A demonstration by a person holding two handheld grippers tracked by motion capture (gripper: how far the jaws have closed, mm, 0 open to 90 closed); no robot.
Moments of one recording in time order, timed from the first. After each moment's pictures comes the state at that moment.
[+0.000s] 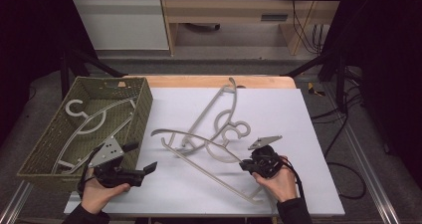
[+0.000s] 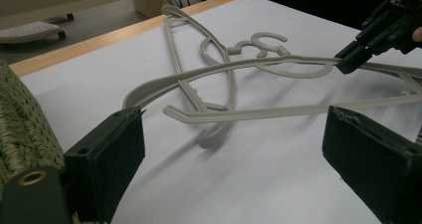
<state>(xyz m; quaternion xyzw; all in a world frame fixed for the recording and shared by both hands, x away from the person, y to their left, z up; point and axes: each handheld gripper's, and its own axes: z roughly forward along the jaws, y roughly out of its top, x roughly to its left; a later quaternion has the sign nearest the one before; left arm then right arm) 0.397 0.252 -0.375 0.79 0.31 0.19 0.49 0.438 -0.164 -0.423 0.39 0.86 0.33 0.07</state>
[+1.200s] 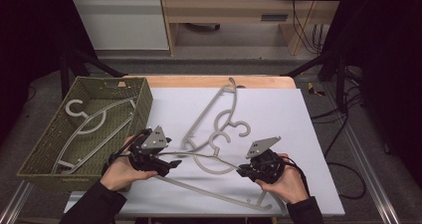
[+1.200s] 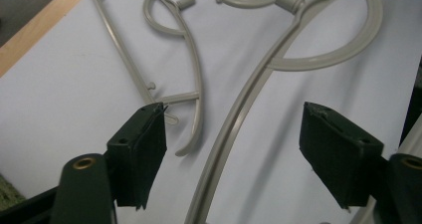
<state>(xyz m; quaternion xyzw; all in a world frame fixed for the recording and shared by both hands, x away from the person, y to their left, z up) 0.438 0.173 -0.357 0.91 0.18 0.15 0.33 0.416 -0.158 -0.386 0.26 0.91 0.33 0.06</state>
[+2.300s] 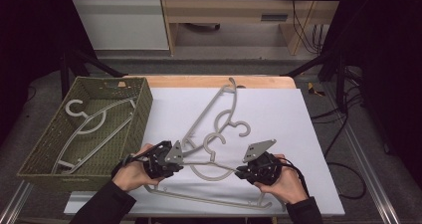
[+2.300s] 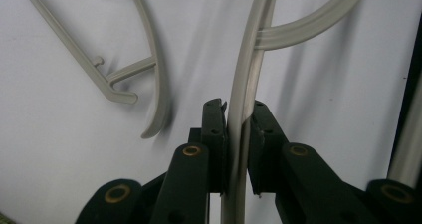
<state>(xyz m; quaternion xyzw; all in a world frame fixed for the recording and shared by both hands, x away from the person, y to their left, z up) 0.432 0.147 -0.383 0.96 0.10 0.13 0.22 0.417 -0.154 -0.393 0.22 0.92 0.32 0.07</state>
